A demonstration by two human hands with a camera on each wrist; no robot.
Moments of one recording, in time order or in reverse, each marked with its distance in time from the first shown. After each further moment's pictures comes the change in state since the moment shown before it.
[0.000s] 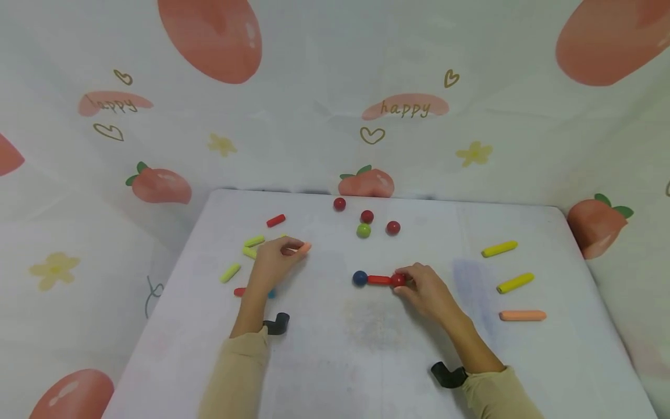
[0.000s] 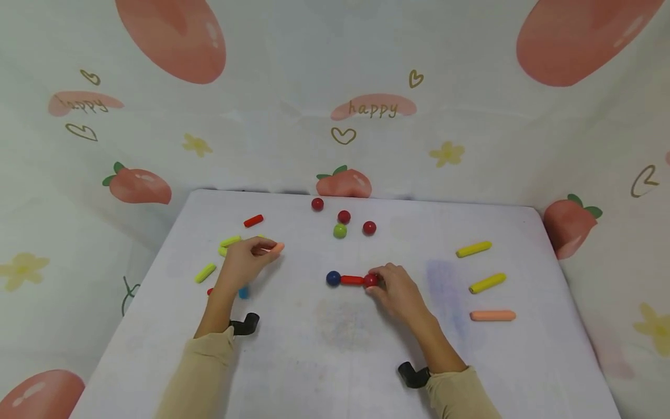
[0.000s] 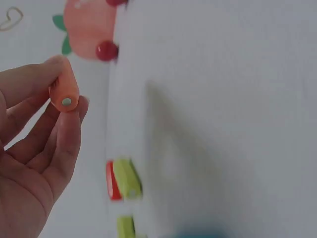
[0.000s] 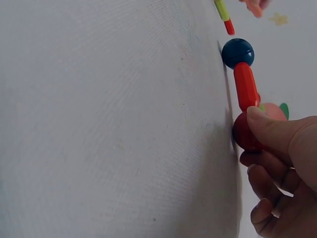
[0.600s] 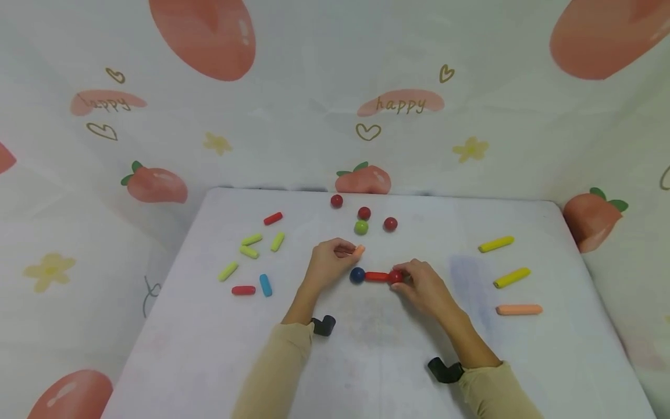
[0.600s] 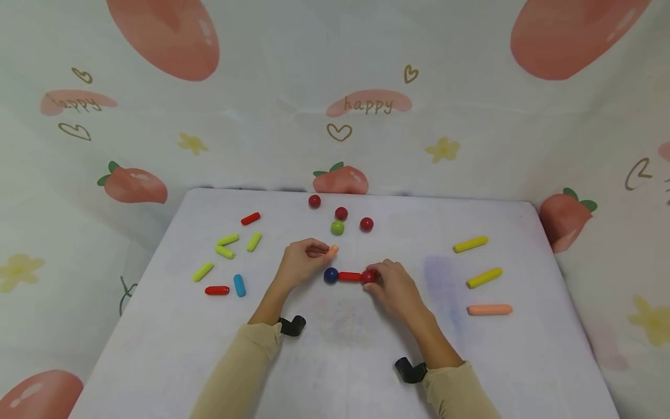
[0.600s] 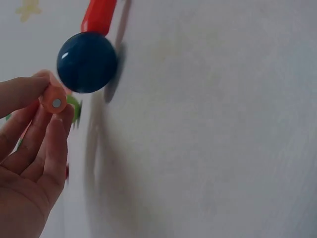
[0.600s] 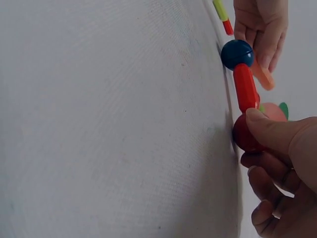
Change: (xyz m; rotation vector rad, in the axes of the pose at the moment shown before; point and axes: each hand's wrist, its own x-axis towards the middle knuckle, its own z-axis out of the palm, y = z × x) left_hand 0.010 0.044 0.101 -0.180 -0.095 0.084; right_hand 0.001 0.001 0.002 0.000 0.009 -0.009
